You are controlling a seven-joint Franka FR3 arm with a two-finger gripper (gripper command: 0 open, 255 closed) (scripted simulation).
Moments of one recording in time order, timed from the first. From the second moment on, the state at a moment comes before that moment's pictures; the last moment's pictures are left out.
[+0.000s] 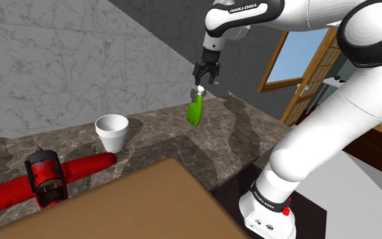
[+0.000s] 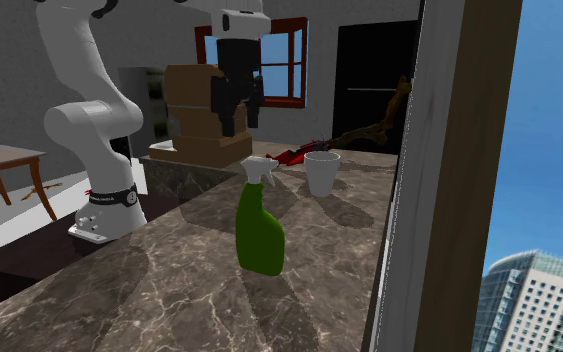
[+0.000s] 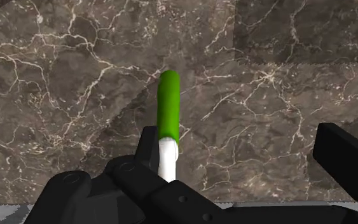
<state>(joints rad) -0.12 -0.22 -0.14 -2.12 -0.01 1.88 -0.09</state>
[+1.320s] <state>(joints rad) -0.15 -0.02 -0.19 -2.06 0.00 2.01 -0.13</state>
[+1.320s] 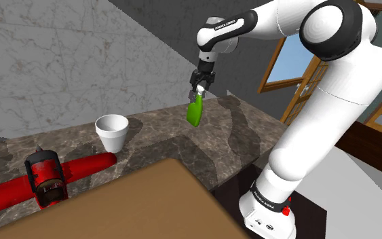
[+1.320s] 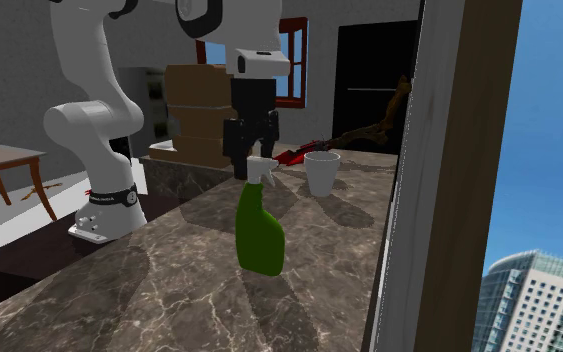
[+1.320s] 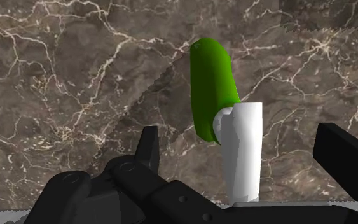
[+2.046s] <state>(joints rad) -0.15 -0.02 -0.19 -2.05 0.00 2.00 -0.13</state>
